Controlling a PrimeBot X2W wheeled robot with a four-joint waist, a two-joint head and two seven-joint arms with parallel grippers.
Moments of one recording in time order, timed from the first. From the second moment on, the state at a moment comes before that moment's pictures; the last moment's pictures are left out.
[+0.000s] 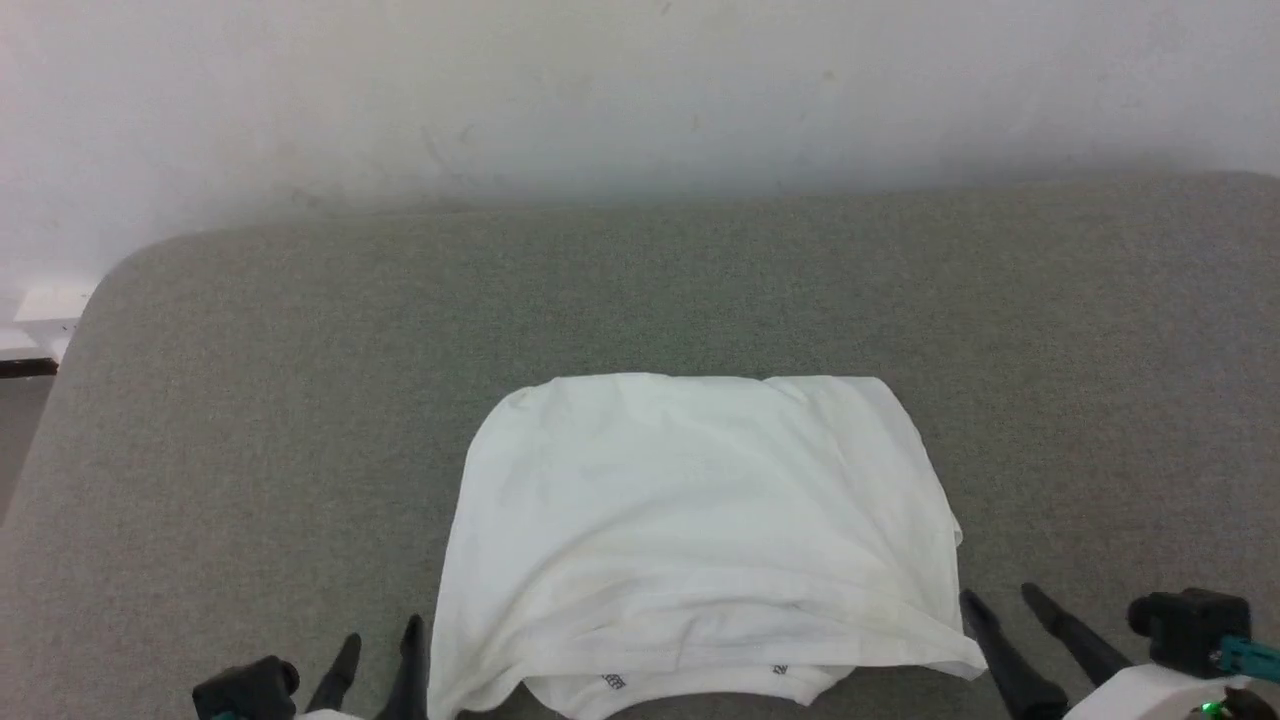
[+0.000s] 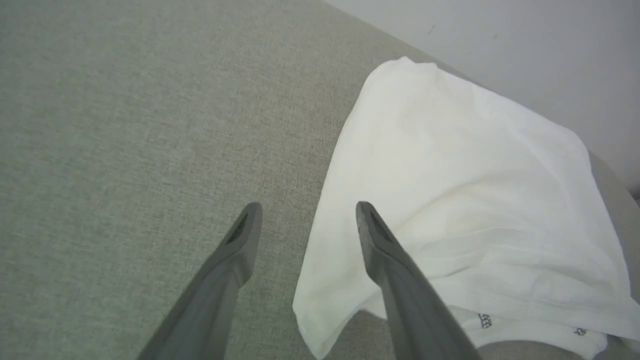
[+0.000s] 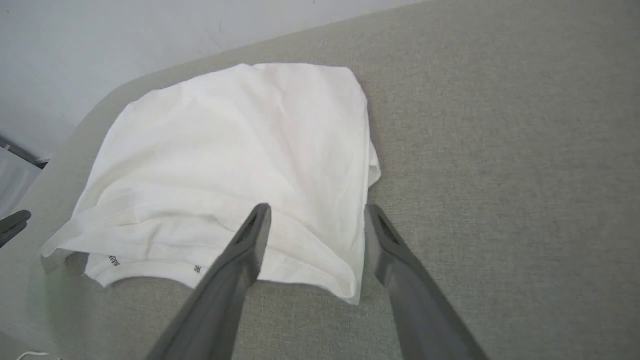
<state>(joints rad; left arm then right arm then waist) 0.19 0.27 -0.24 0.05 -0.69 0.20 -0.04 0.23 -0.19 0.06 -0.10 0.47 0.13 0.23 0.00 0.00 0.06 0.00</state>
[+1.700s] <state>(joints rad) 0.06 0.24 -0.22 -0.09 -0.41 0.18 -0.26 -0.25 -0.34 0.17 0.42 0.72 0.13 0.60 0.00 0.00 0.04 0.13</state>
